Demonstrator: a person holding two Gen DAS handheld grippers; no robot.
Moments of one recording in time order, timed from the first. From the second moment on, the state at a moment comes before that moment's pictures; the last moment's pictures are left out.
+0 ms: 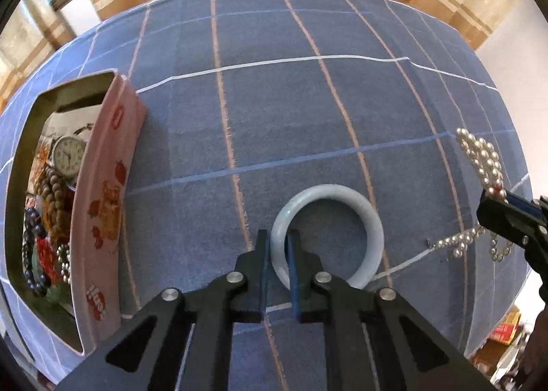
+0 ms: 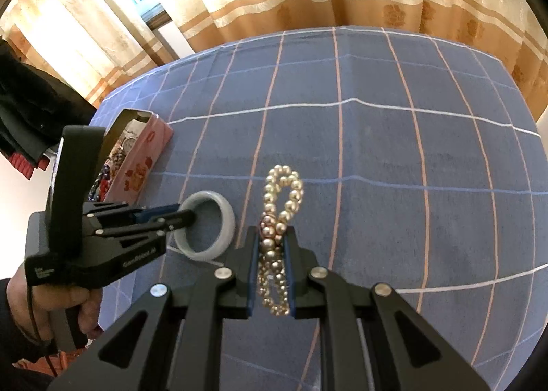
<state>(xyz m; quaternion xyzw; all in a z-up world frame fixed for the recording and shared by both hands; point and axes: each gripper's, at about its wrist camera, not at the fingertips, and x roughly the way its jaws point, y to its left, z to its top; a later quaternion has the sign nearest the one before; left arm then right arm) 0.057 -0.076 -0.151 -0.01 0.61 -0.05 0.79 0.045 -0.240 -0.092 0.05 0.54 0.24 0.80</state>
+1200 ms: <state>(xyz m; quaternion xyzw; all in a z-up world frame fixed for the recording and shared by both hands) 0.033 0.044 -0.045 -0.05 0.52 0.02 0.85 0.054 -0.136 -0.046 0.02 0.49 0.33 0.81</state>
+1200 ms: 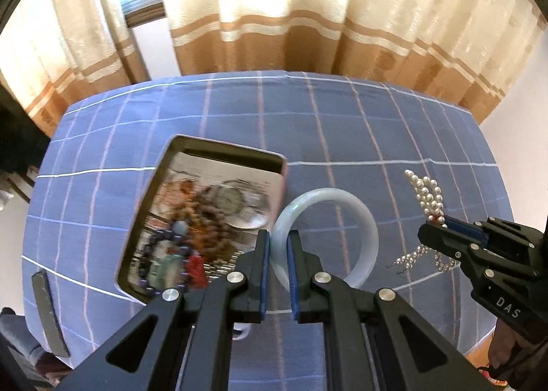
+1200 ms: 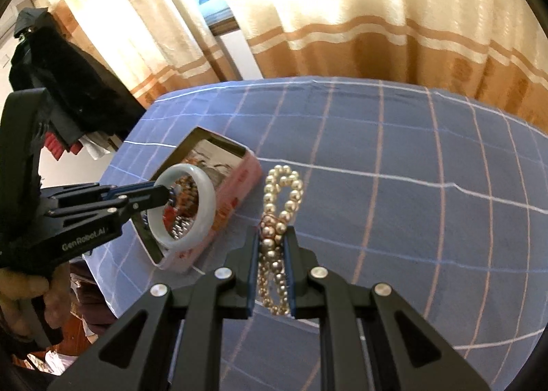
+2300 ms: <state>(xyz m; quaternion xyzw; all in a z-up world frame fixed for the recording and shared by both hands) 0.052 0.142 -0.055 -0.07 0.52 0.08 0.85 0.094 -0.012 -0.034 -0.02 0.46 0.39 0.79</state>
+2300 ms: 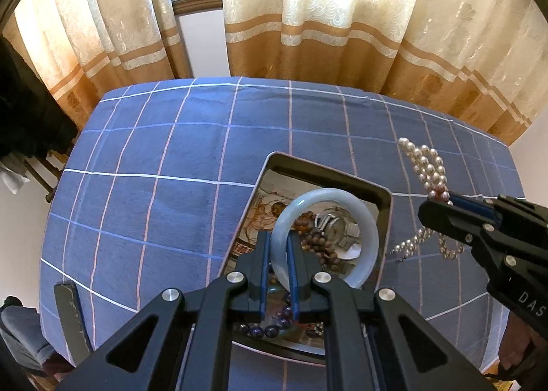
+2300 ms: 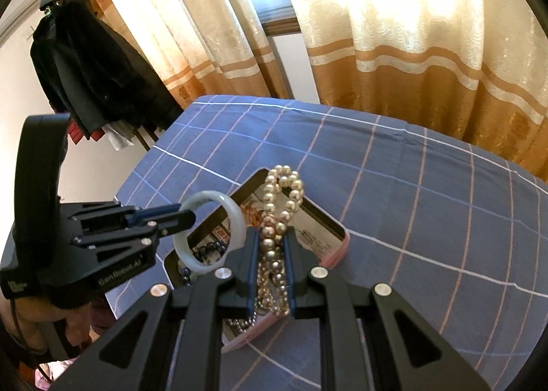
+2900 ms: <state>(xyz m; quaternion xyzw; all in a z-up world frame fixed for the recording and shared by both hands) 0.063 0.156 -0.105 -0.07 0.57 0.06 0.82 0.106 0.029 -0.101 -0.07 0.52 0.38 0.76</state>
